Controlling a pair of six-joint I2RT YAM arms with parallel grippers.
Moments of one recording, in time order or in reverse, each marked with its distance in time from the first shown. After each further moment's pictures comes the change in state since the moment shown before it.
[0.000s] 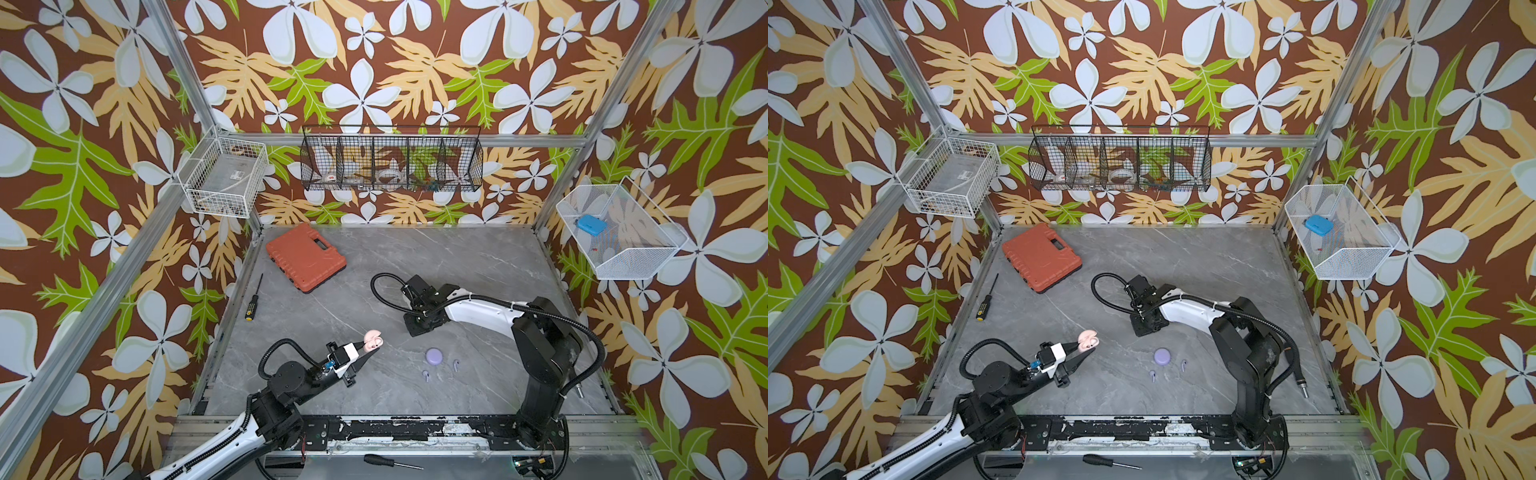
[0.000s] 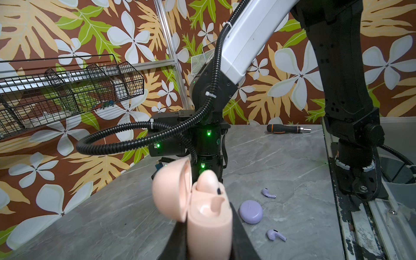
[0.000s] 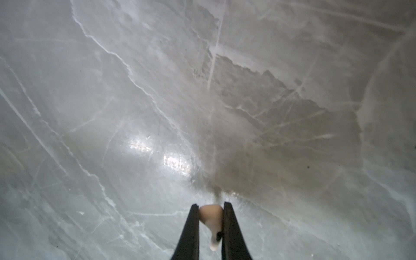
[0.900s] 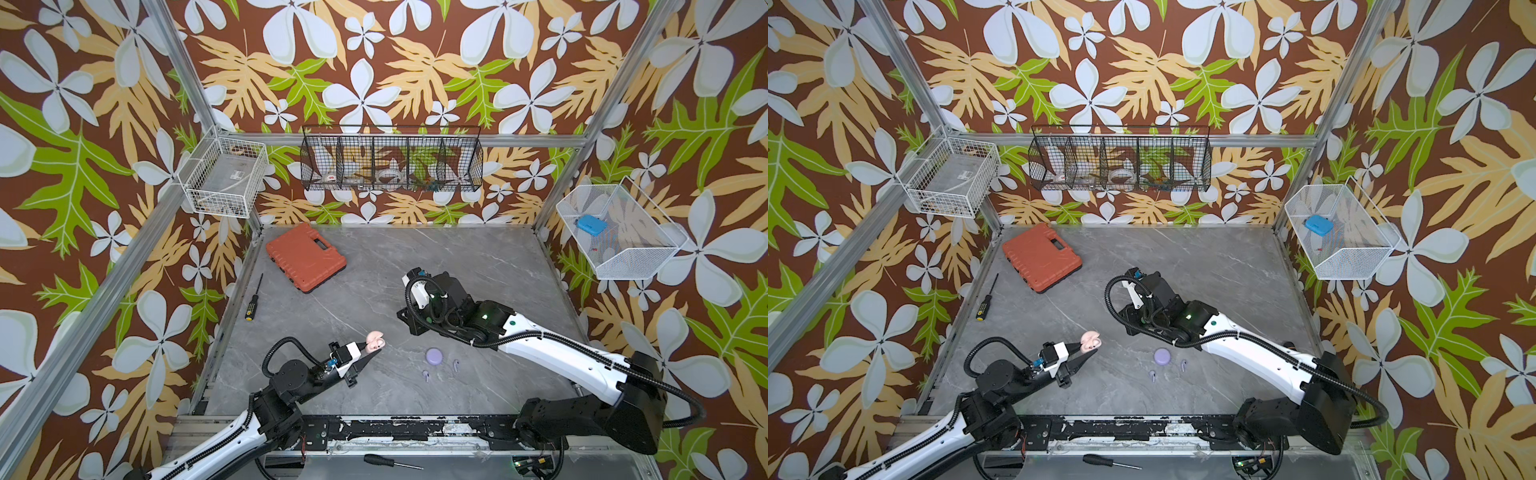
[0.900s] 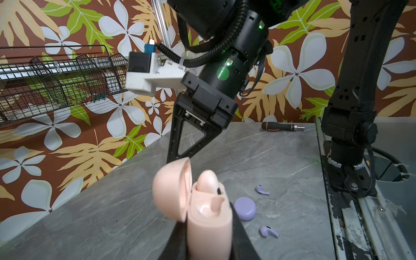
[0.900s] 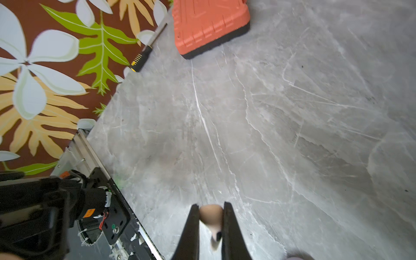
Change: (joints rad) left arm 0.000 0.034 0.000 0.017 0.015 -0.025; right arm 0.145 -0.509 -0.138 0.242 -0.076 0.075
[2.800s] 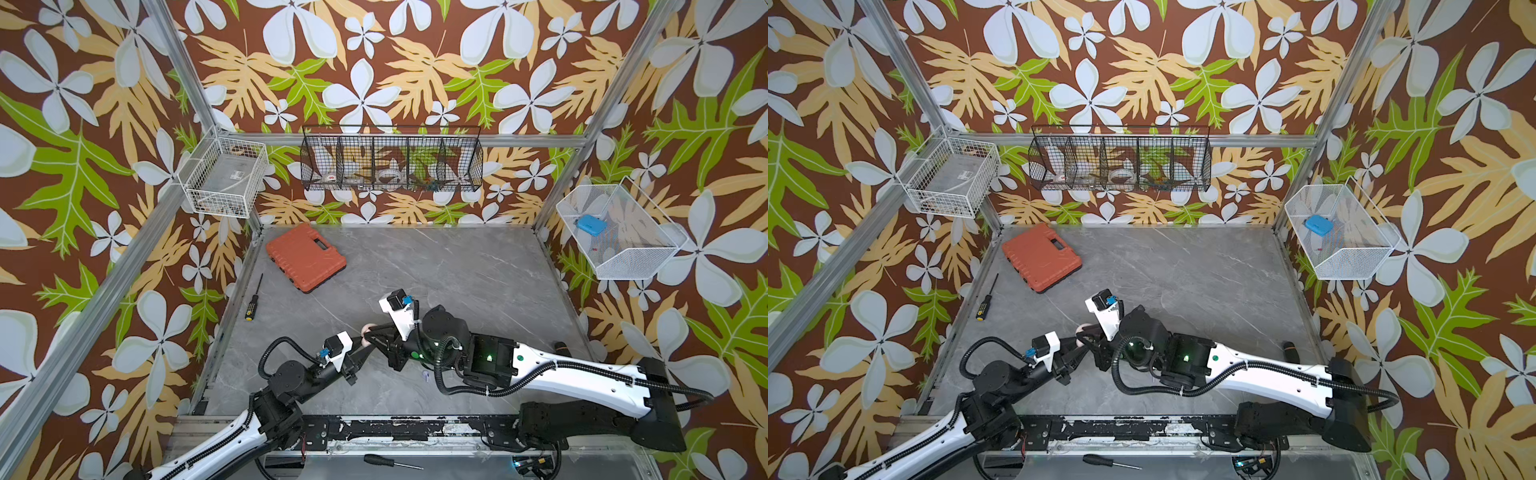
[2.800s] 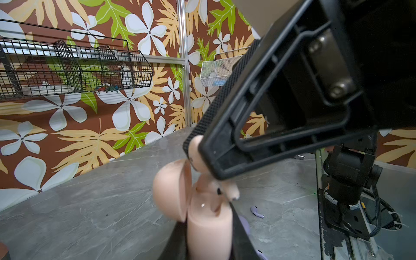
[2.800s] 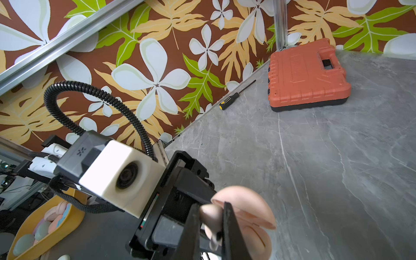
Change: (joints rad) left arm 0.001 0.008 0.001 0.060 -0.063 -0.179; right arm 0.339 -0.074 -0.051 0.329 0.152 0.003
